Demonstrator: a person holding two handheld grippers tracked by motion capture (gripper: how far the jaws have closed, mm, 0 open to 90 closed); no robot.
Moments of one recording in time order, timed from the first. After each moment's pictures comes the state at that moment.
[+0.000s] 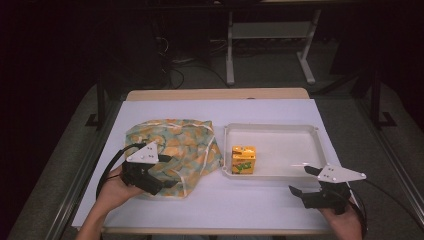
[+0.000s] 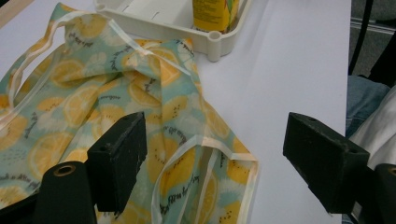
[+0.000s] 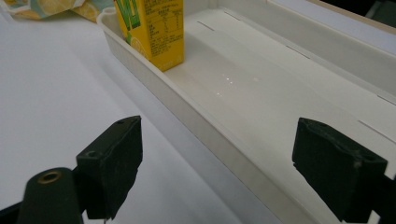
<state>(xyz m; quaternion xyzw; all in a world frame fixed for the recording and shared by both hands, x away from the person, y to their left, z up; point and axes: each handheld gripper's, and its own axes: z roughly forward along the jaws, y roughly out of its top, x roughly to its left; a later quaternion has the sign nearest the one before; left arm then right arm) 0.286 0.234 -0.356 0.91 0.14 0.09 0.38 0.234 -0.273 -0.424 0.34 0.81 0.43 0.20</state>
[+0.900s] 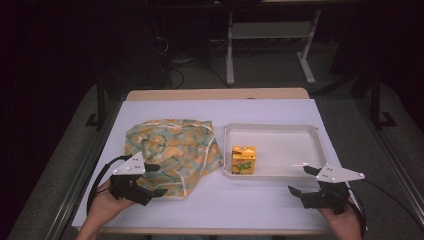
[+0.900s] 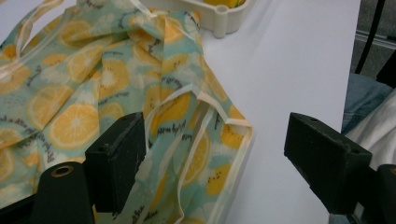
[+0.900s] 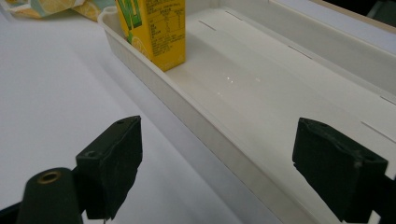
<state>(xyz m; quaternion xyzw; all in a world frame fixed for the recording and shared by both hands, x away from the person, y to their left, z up) 0.263 0.263 -0.377 0.89 0.19 0.09 0.39 0.235 -0.271 -0.424 0.34 0.81 0.43 0.20</state>
